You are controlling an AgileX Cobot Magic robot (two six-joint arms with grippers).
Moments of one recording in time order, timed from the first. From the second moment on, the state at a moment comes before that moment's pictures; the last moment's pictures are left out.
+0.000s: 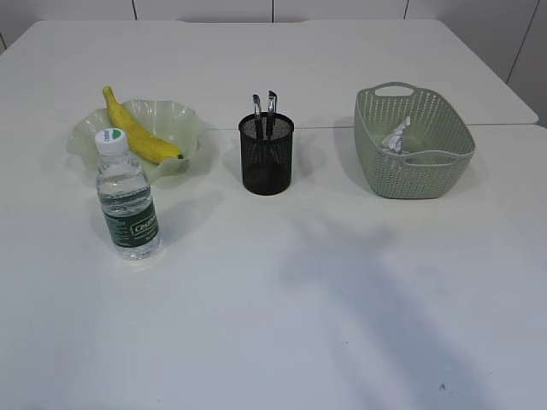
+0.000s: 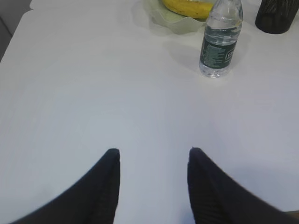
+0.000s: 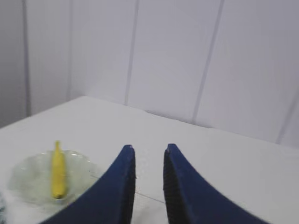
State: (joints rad) left arm 0.12 0.01 -0.53 -0.11 1.13 0.10; right arm 0.30 0.88 -0.83 -1.36 -0.08 1.25
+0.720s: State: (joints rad) left arm 0.12 0.01 -0.53 -0.11 1.13 0.10; right arm 0.34 0.87 -0.83 -0.20 0.62 0.11
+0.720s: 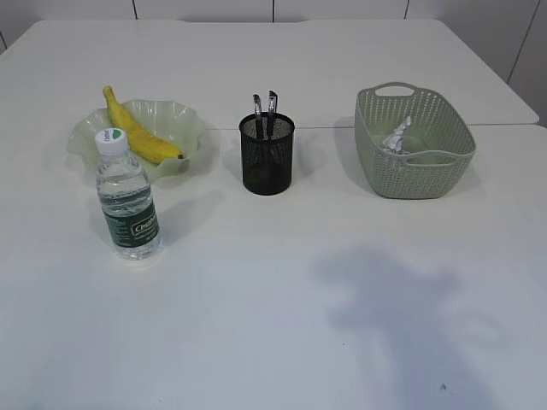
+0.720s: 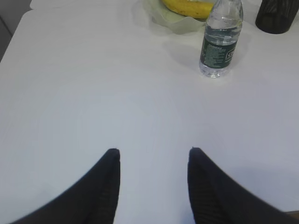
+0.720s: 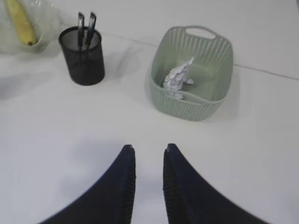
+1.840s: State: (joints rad) left arm 0.12 0.01 -0.53 -0.11 1.13 0.10; right arm 0.34 0.17 -0.67 -0.13 1.11 0.04
